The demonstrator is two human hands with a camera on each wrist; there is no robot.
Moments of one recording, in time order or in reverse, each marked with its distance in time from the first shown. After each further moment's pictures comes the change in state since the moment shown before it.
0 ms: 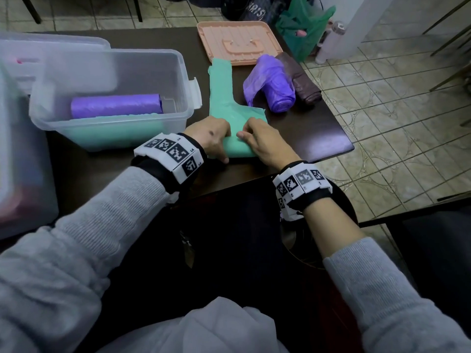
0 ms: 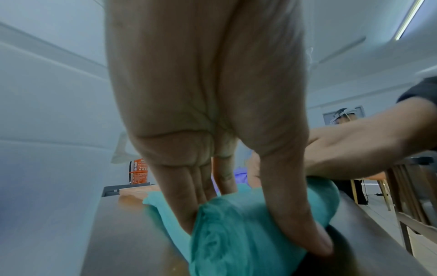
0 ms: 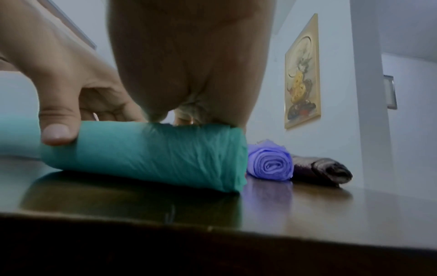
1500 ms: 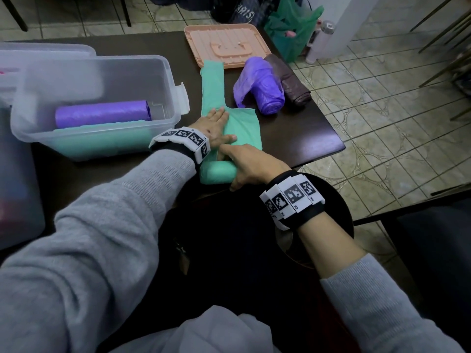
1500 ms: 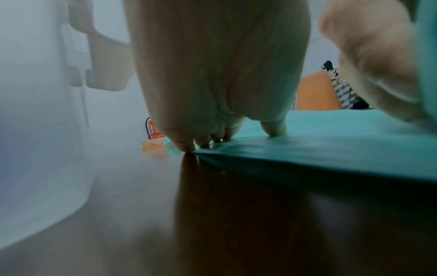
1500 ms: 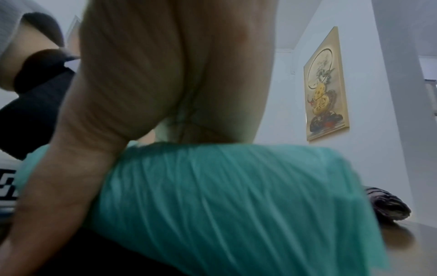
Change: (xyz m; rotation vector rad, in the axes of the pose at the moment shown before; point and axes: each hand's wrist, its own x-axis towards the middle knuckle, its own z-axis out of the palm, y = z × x) left_hand 0.077 -0.012 0.021 0.104 -0.035 0.089; right_hand -0.024 -0.023 -0.004 -0.153 -0.396 -0.071
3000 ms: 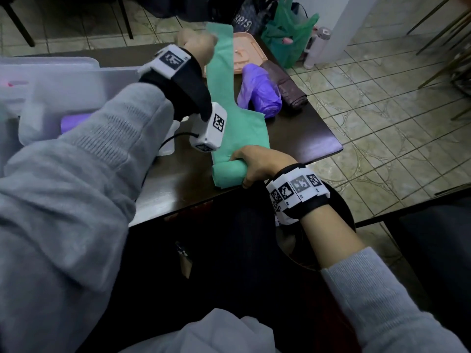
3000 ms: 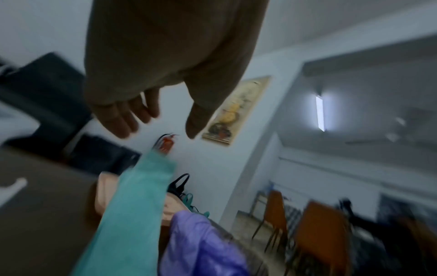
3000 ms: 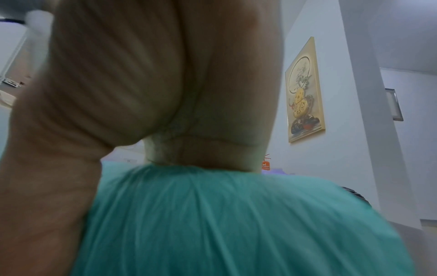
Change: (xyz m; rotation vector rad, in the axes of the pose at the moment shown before) left_hand -0.016 0.028 -0.124 -1.074 0.620 -0.329; right_hand -0.003 0.013 -0.012 -0.050 -0.070 0.165
